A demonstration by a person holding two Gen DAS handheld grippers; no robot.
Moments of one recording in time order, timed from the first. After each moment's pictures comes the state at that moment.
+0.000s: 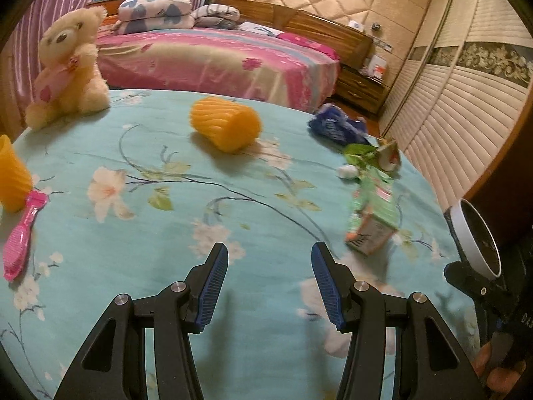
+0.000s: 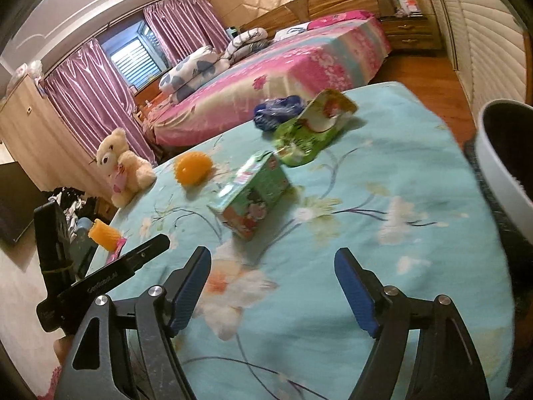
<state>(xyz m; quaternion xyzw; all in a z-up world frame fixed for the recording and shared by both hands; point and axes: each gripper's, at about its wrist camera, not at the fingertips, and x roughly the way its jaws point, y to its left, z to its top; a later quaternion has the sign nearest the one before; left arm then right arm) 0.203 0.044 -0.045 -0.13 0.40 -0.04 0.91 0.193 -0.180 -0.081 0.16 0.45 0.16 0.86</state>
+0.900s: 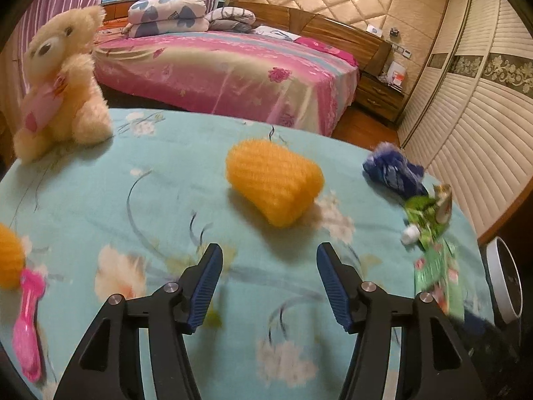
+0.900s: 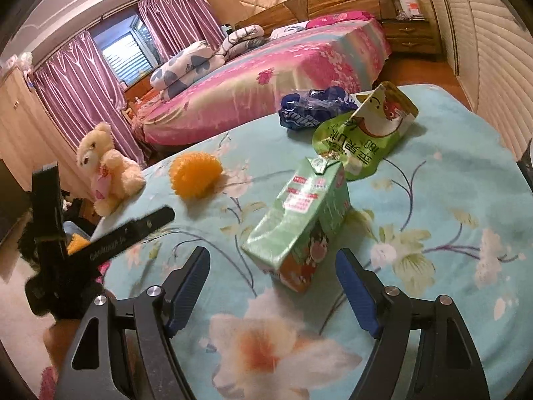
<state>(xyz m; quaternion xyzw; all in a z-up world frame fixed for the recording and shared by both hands) 0.312 0.089 -0.061 -0.12 0.40 -0.02 0.91 0.239 -0.112 -0.101 0.14 0.45 0.13 0.87</state>
